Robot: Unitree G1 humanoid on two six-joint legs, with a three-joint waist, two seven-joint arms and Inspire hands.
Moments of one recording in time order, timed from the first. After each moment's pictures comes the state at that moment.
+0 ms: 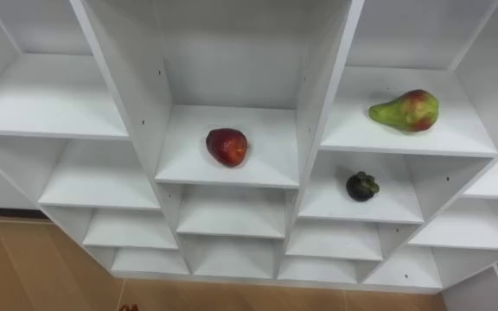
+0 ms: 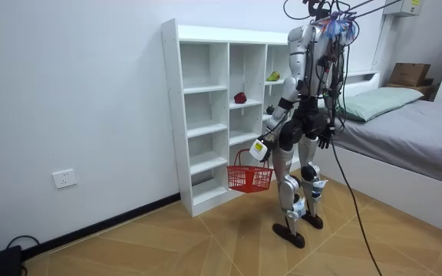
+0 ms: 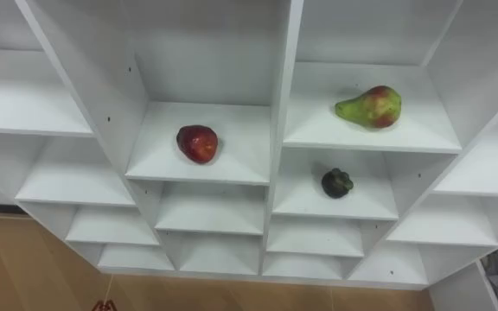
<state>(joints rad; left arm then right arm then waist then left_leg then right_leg) 0.18 0.18 0.07 1.12 -0.04 -0.09 0.00 0.13 -0.22 0.02 1.31 0.20 -0.03 -0.01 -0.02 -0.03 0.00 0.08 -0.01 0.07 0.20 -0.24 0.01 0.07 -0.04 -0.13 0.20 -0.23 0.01</state>
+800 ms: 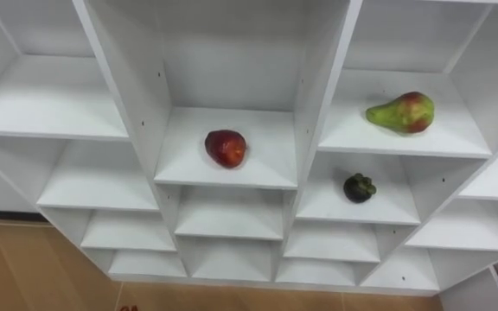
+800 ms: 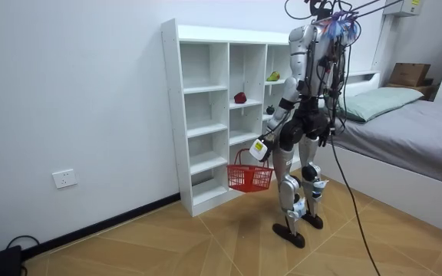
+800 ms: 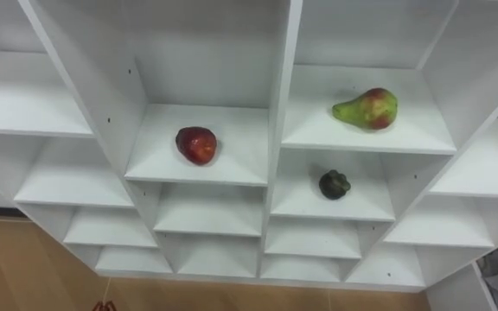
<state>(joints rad) 0.19 0.18 0.03 1.12 -0.05 -0.11 0.05 0.13 -0.22 0.02 1.28 0.27 -0.08 -0.06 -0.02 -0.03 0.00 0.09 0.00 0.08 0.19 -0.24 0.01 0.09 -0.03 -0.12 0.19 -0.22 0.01</state>
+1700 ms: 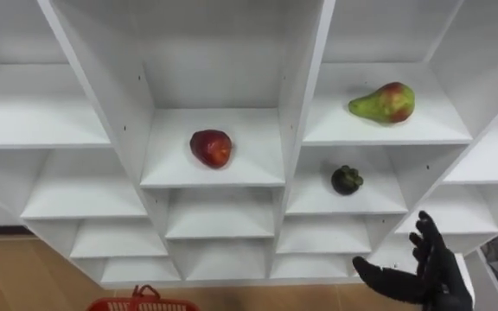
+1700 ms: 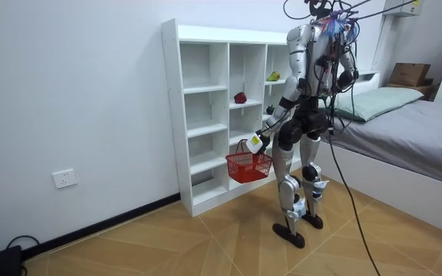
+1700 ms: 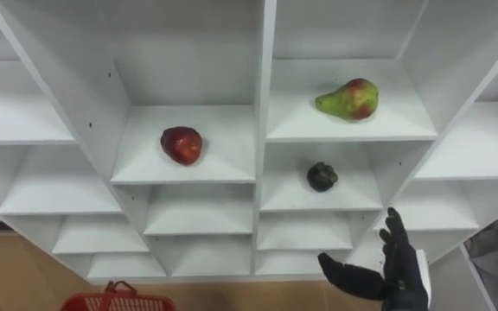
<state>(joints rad) 0.30 0.18 -0.01 0.96 -0.07 -0.22 0.04 0.42 -0.19 0.00 0.14 0.13 -0.23 -0.18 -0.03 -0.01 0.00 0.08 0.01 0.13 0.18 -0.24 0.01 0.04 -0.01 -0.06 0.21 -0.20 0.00</state>
